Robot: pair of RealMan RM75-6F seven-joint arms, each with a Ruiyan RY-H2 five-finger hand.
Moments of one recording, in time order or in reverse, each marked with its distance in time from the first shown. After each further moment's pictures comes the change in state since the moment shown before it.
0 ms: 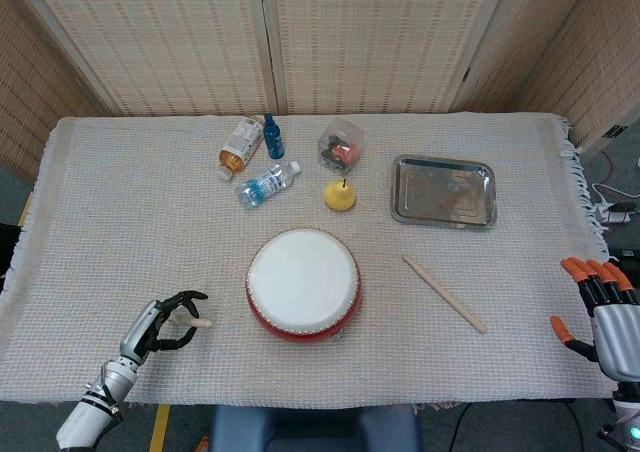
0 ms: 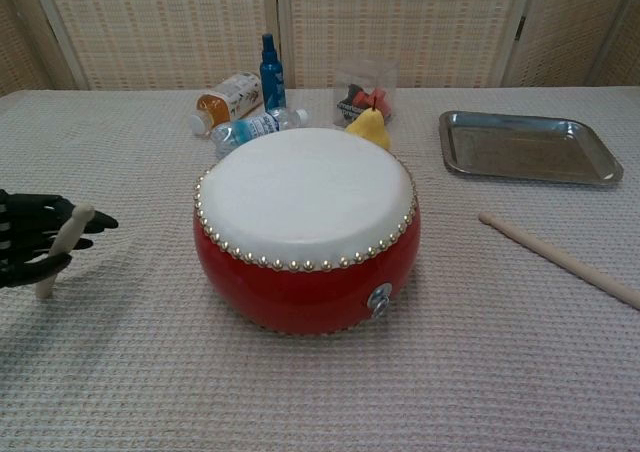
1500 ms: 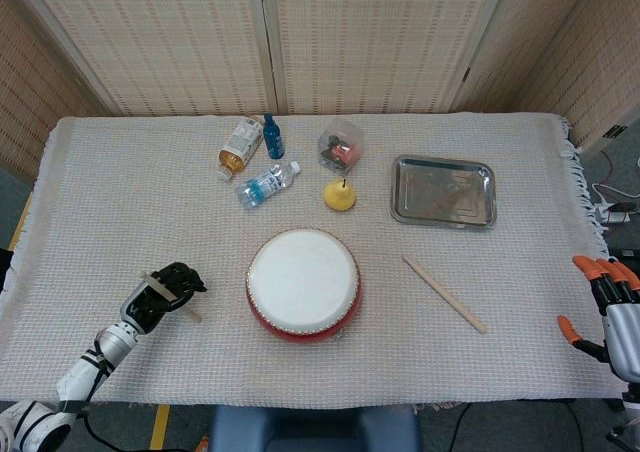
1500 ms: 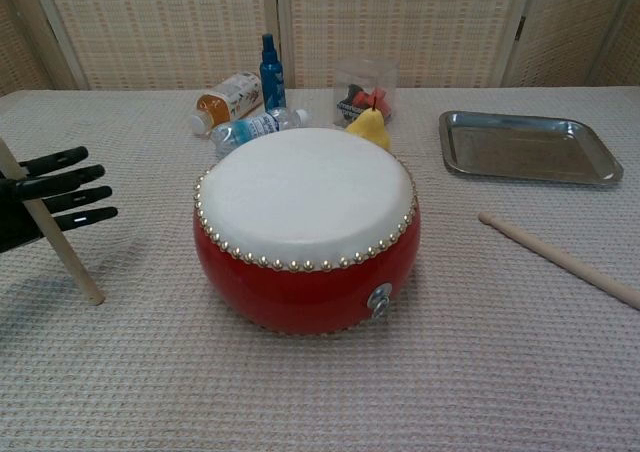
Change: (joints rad) left arm -0.195 -0.037 0.049 0.298 0.106 -0.055 -0.897; right arm -0.007 0.055 0.002 -0.057 0.023 -0.007 0.057
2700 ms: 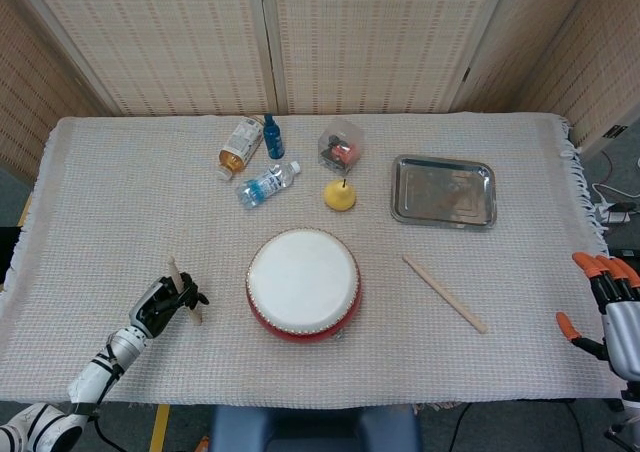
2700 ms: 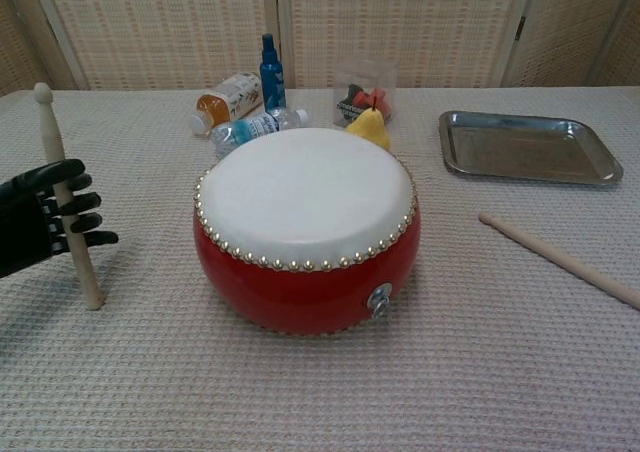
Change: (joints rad) left arm 0.009 -0.059 0.007 0.034 -0.019 -0.010 0.113; right arm 0.002 -0.005 0.009 0.000 -0.013 0.019 -0.003
